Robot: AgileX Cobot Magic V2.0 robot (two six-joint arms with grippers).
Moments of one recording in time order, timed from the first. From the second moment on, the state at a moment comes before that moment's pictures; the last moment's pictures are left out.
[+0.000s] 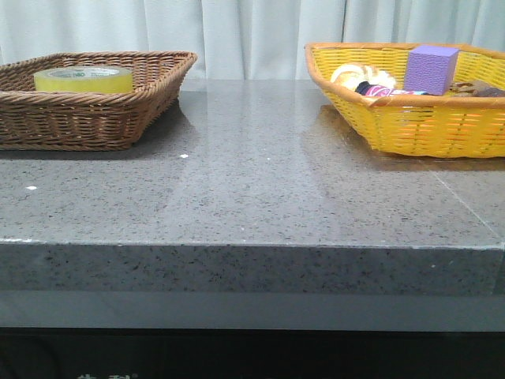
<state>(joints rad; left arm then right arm) -0.06 -0.01 0.01 0.02 0.03 -0.08 0.46 0.63 -0.88 -0.05 0.79 0.14</state>
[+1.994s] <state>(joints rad) -0.06 -0.01 0.01 0.01 0.03 -0.08 -0.01 -0.01 0.03 0.05 0.03 0.11</state>
